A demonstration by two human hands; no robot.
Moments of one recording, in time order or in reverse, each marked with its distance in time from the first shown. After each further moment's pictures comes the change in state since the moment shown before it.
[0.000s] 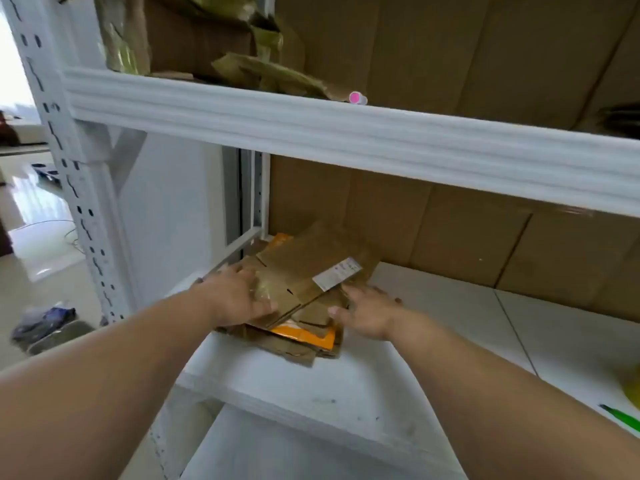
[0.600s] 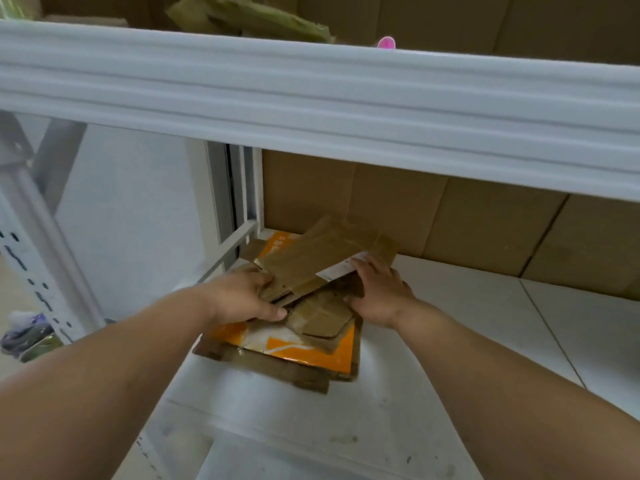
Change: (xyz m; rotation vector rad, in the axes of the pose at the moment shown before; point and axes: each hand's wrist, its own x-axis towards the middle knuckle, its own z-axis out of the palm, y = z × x) left_hand 0.064 0.001 -0.010 -0.301 -0.220 0.077; right_hand 0.081 0.012 0.000 0.103 0.184 -0.002
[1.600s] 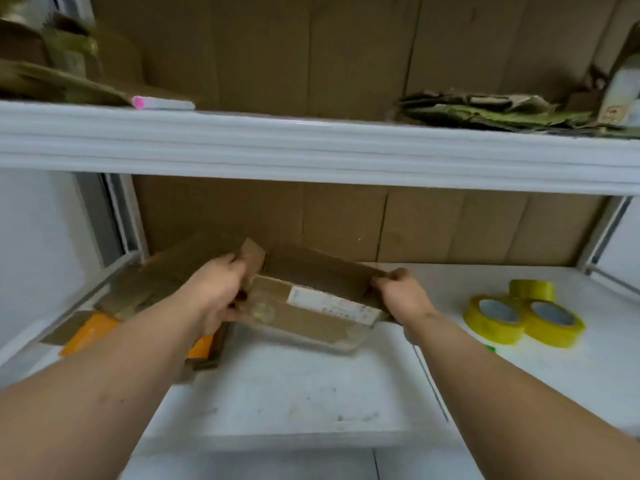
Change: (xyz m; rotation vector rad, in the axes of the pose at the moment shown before) left_hand -0.067 0.187 0.091 -0.958 0.125 0.137; right_hand -0.196 0.169 -0.082 0.886 0.460 0.507
